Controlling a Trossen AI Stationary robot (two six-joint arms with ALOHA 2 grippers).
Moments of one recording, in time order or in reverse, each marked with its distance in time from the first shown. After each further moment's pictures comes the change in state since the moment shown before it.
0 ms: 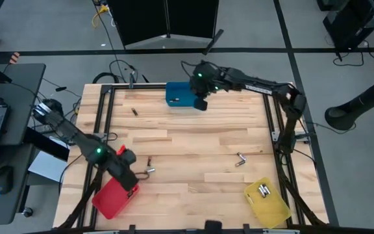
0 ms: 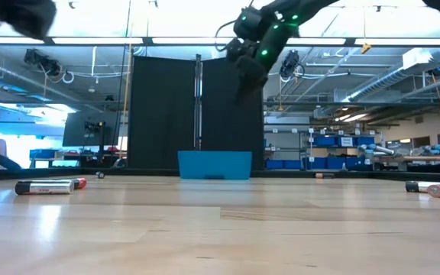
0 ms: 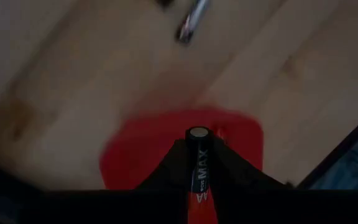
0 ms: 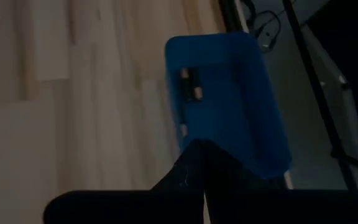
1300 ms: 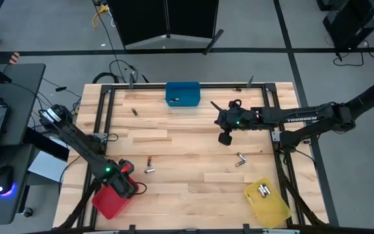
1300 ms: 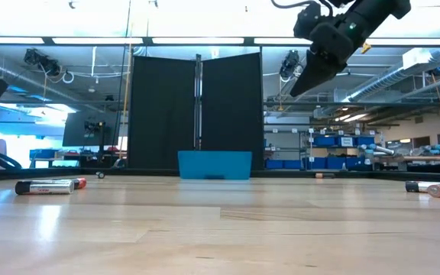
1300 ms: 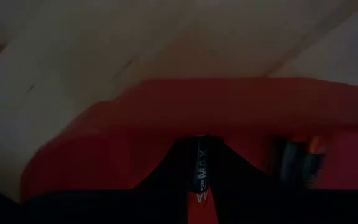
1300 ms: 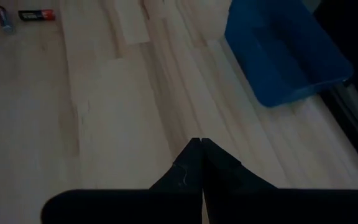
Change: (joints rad) left arm -0.150 0.203 -0.231 0.299 0.056 -0.274; right arm 0.387 -0.635 -0.807 0.309 0.285 0.403
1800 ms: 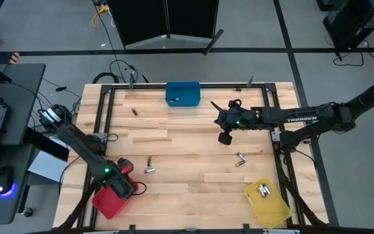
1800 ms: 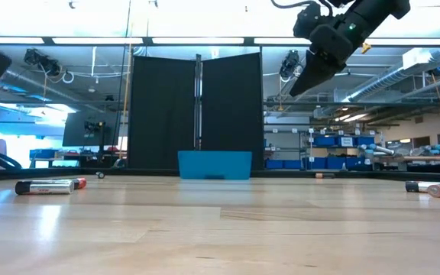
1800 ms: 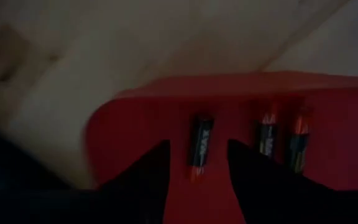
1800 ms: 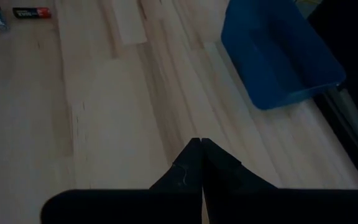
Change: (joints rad) left arm 0.000 0.000 0.122 -0.203 -0.018 0.045; right arm 0.000 0.000 0.000 0.006 0.010 -0.028
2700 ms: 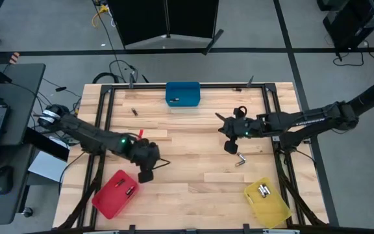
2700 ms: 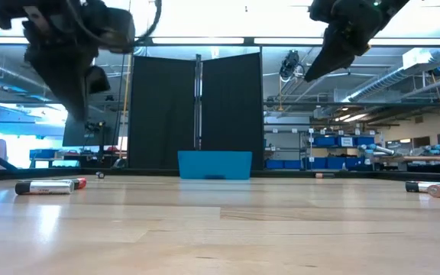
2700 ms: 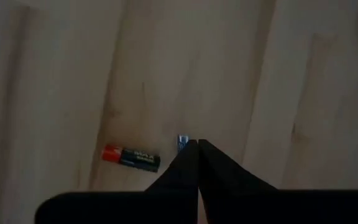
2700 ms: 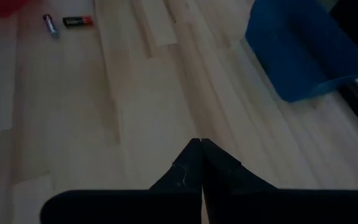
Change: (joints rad) left arm 0.456 -0.026 0.104 0.210 -0.064 1.077; right arm 0.159 -0.080 0.000 -0.095 0.050 0.157
